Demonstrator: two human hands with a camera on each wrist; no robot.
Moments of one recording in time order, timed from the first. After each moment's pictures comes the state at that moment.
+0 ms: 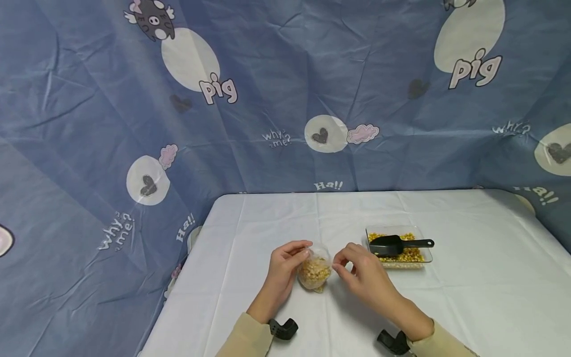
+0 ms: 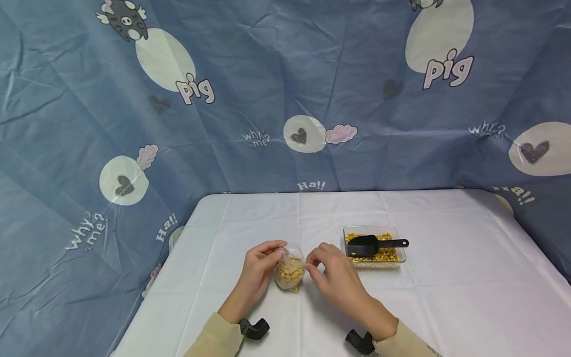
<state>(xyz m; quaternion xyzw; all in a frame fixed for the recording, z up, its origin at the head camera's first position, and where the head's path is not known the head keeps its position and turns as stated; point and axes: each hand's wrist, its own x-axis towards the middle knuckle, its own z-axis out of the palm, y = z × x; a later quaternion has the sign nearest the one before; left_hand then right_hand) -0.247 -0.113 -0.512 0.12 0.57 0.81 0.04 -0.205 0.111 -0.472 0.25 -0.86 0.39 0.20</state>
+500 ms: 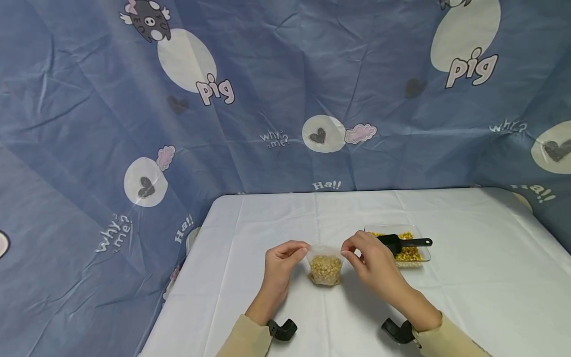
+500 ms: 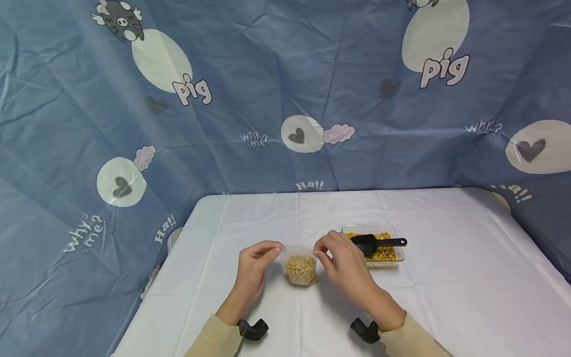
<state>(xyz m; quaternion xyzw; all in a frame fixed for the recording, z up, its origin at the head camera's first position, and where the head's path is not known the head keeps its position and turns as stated) -0.245 -0.111 -0.504 0.15 0.62 0.77 -0.06 -0.214 0.130 -0.457 0.25 -0.86 0.35 0.26</state>
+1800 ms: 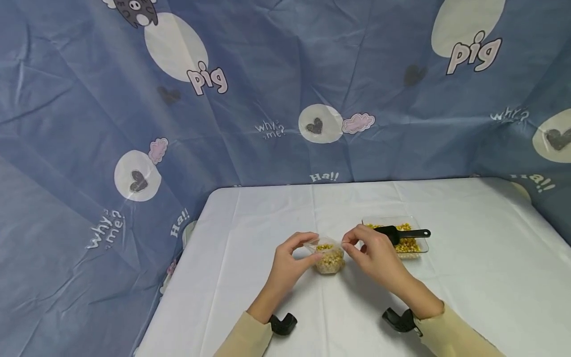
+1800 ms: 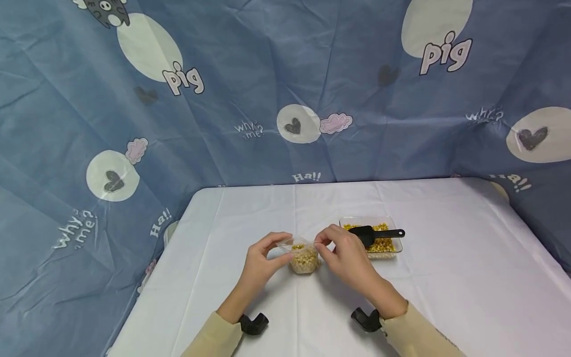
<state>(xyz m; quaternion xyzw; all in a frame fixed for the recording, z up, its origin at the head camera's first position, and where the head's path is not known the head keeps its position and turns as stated) -0.234 -0.097 -0.491 0.22 0.75 0.62 -0.06 -0.220 0.142 -0.461 0.23 -0.87 0.41 0.18</state>
